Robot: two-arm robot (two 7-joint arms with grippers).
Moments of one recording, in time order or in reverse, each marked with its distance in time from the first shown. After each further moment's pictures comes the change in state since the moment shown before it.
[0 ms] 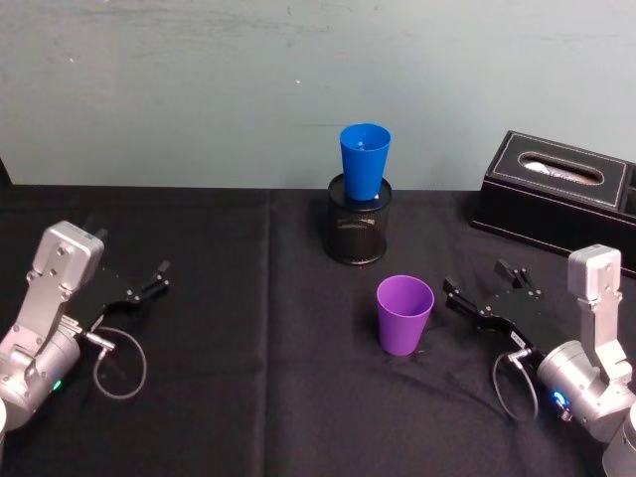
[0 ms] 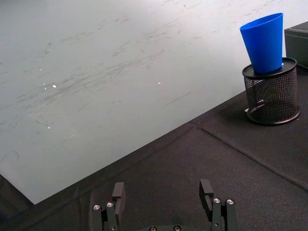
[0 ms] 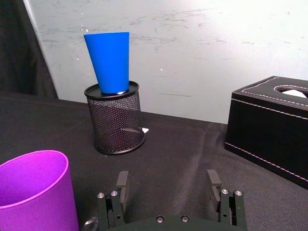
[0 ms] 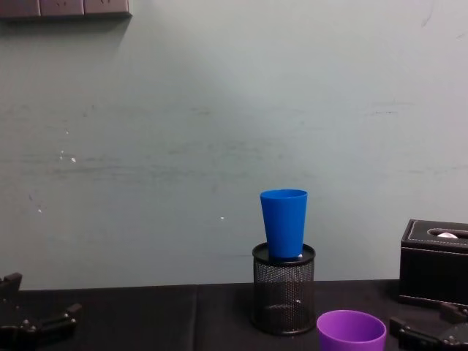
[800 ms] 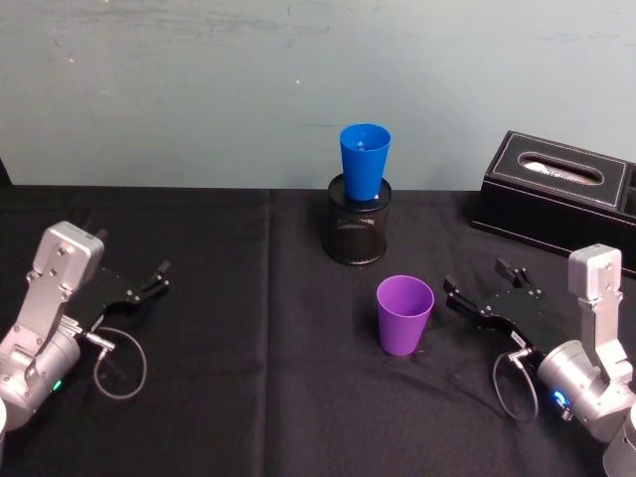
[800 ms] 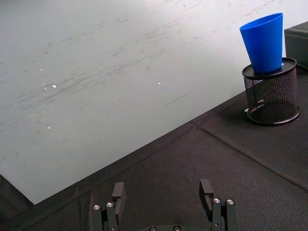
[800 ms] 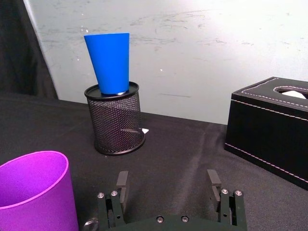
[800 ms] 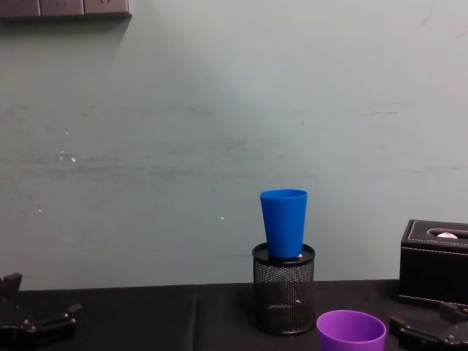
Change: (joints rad) left arm 0.000 0.000 0.000 0.000 0.000 0.000 0.000; right arm 0.000 0.001 0.000 -0.002 0.000 -0.001 0.000
